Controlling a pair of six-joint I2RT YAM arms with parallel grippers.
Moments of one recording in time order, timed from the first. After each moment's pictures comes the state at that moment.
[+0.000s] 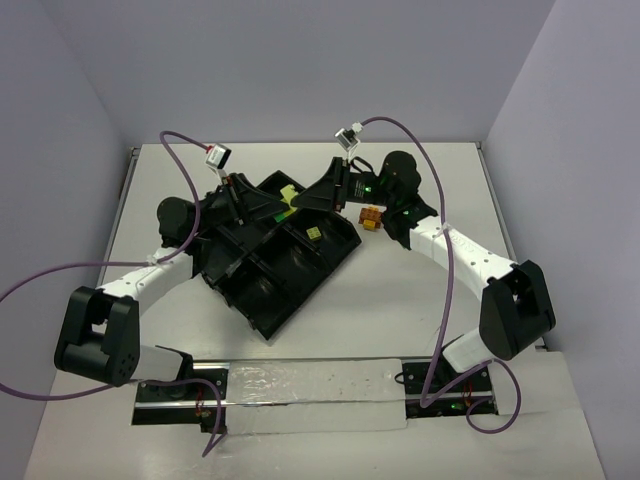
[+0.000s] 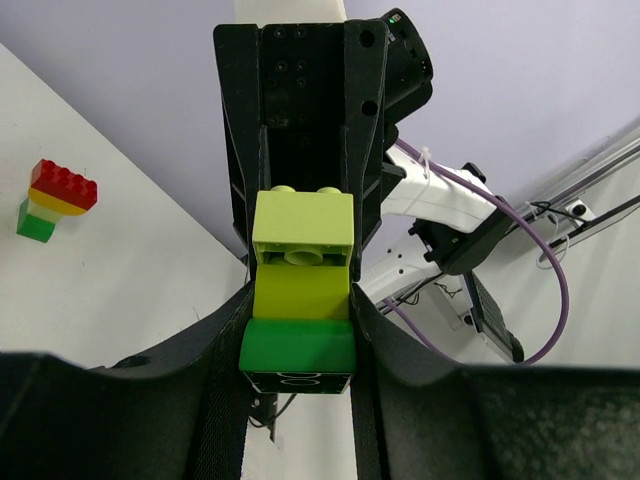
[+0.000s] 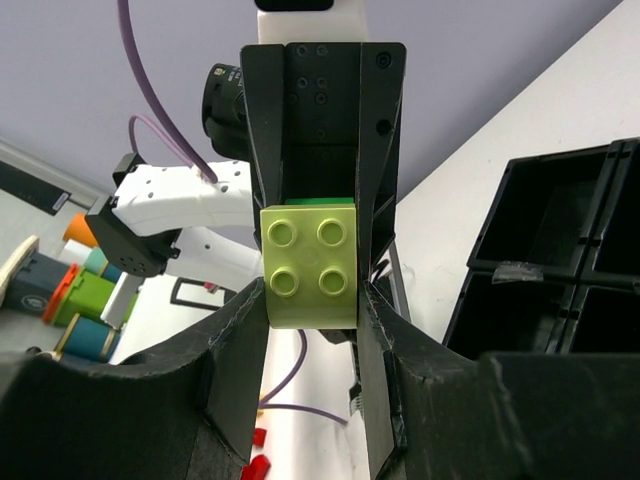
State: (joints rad) left arm -0.32 1.37 0.74 1.17 0.95 -1.36; right arm 0.50 1.48 1.10 0.54 -0.92 1.01
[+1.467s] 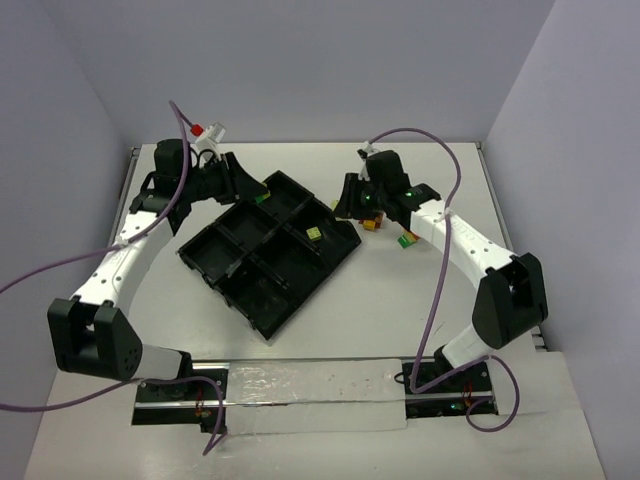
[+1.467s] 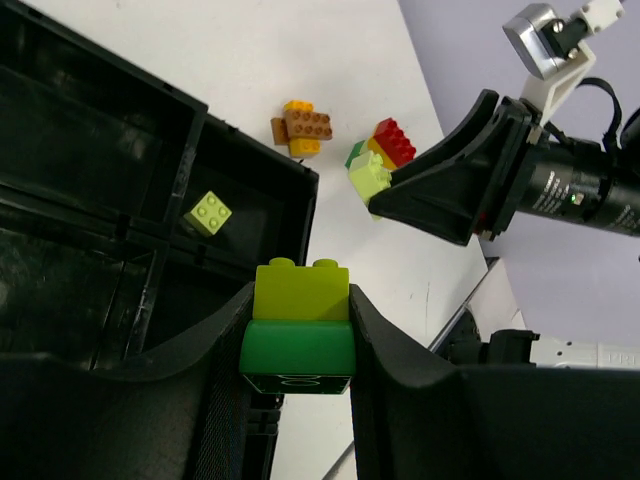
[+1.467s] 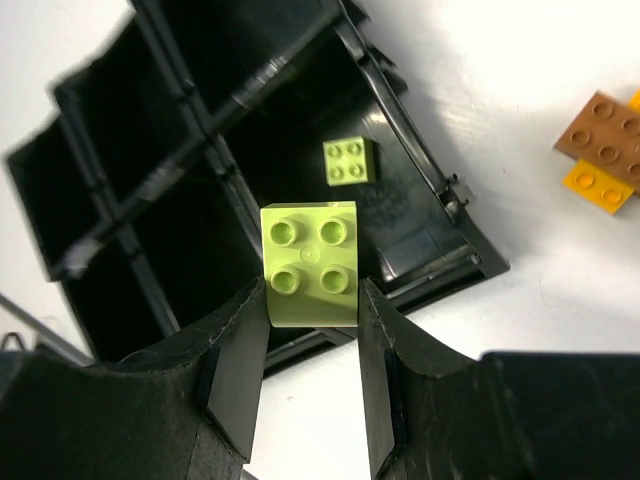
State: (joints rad) left arm -0.21 1.38 1.21 -0.26 0.66 -0.49; right arm 0.45 1.53 1.26 -0.41 -0.19 0.47
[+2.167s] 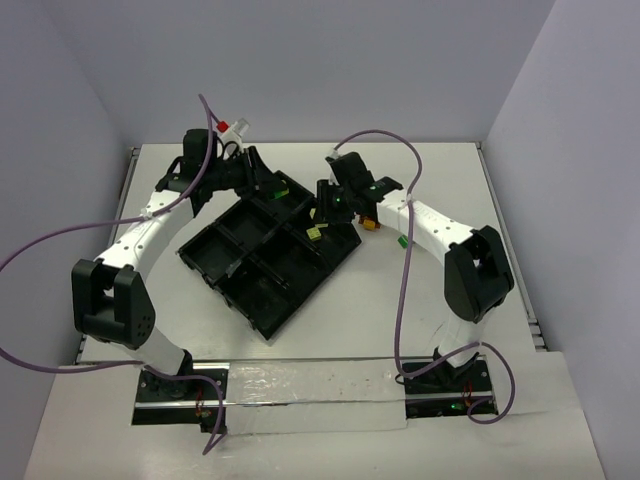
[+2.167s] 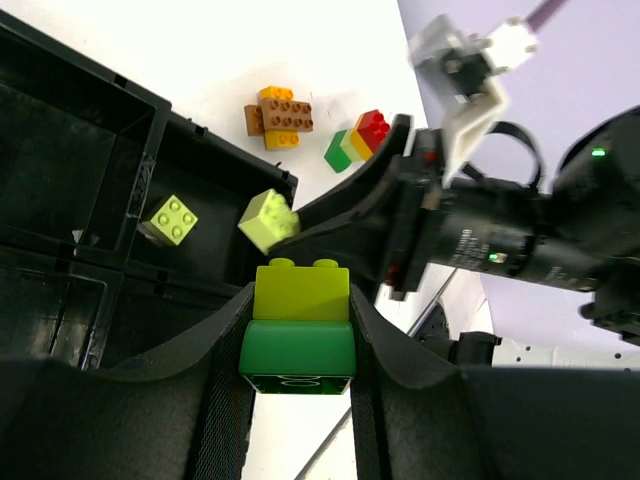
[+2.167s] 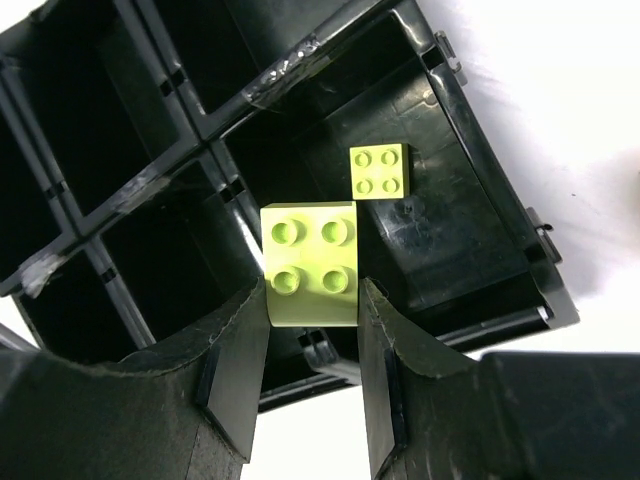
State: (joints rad) left arm -0.28 1.59 1.35 -0.29 0.66 -0.57; right arm 0.57 1.77 1.42 -0.47 -0.12 0.46
